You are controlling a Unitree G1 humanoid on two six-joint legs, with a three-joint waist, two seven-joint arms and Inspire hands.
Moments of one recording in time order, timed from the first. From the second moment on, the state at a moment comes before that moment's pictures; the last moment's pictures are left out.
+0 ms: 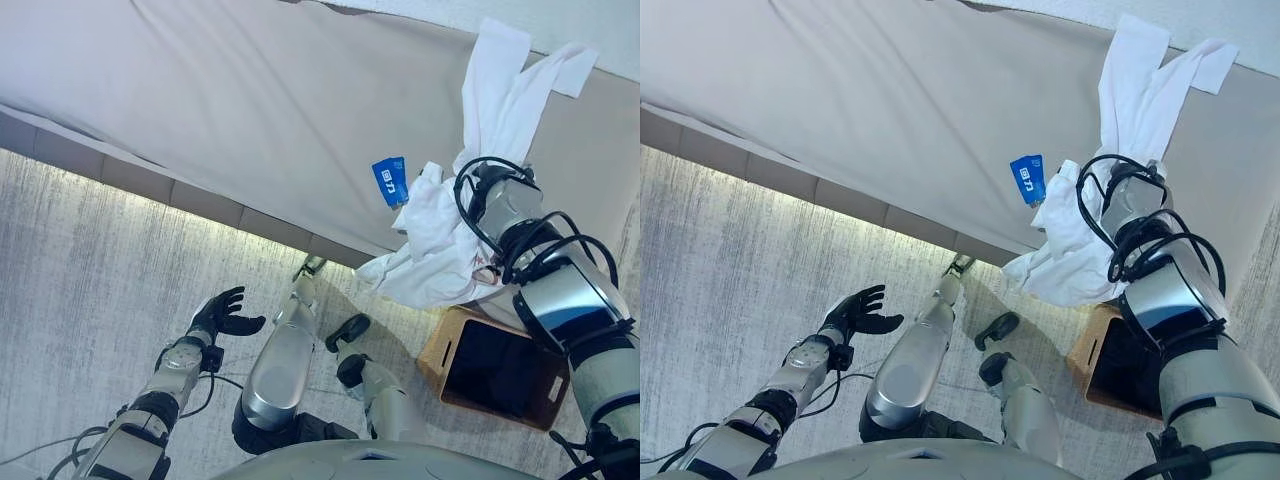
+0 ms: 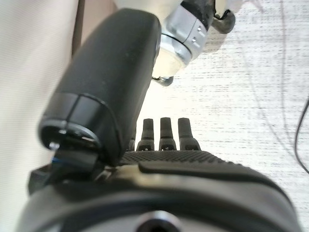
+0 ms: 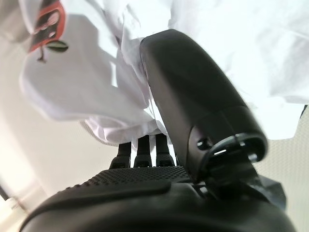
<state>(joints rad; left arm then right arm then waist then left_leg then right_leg) -0.21 0.41 -0.32 0.92 -0.32 -0.14 -0.03 -1.11 -0.56 0.60 1.18 -0.52 0.51 0.22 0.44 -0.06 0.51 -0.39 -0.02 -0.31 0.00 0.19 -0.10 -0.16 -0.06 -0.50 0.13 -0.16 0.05</state>
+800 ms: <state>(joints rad) -0.15 0.40 -0.26 0.97 -0.32 -0.13 -0.01 -1.13 -0.82 0.39 0.40 -0.30 0.36 -0.45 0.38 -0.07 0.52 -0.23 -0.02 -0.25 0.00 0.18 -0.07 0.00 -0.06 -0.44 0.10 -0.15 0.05</state>
